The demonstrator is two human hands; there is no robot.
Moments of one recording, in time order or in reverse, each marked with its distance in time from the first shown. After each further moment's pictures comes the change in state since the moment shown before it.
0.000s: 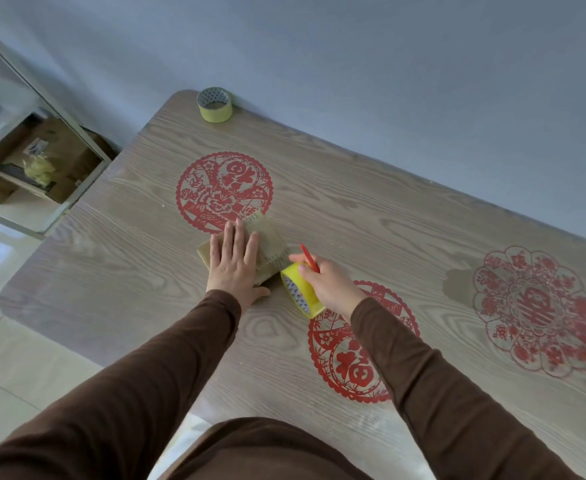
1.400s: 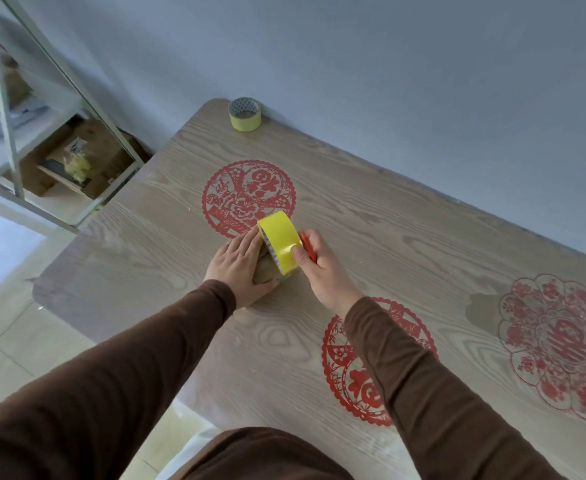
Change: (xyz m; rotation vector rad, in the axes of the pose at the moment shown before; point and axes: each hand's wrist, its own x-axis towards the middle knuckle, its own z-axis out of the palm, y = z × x) left_hand 0.001 -0.032 -0.033 -0.211 0.041 0.049; right_hand 0.021 -0.034 0.013 0.174 0.049 -0.310
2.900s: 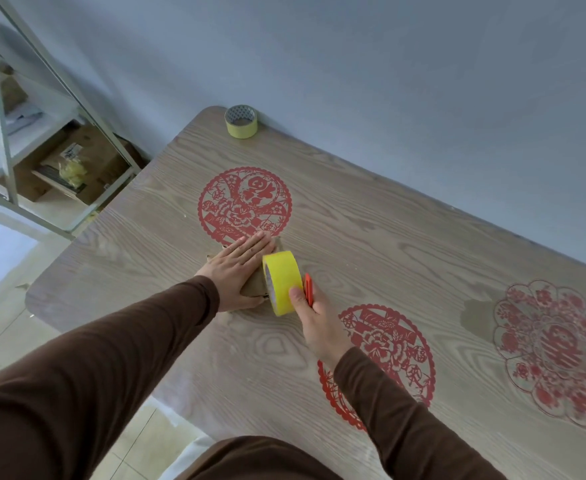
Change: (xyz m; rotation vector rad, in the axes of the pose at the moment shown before) left_hand 0.019 -0.039 0.014 0.135 -0.066 0.391; right_hand -0.050 0.012 0.028 0.099 0.062 0.108
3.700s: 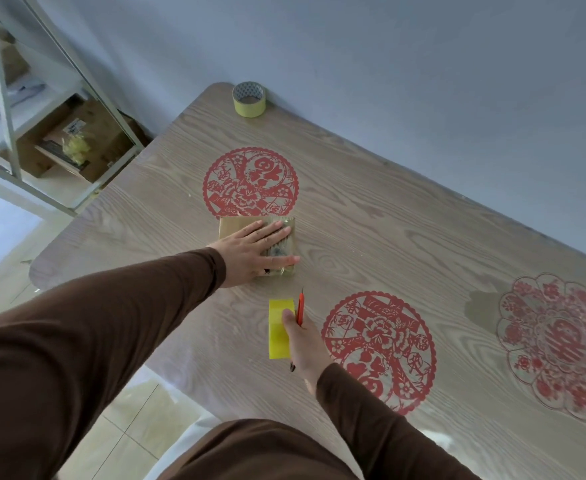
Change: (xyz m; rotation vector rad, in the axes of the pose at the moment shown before) left_hand 0.009 0.001 -0.008 0.305 -0.152 0.272; right_hand -0.023 0.065 0.047 0.146 0.013 0.495
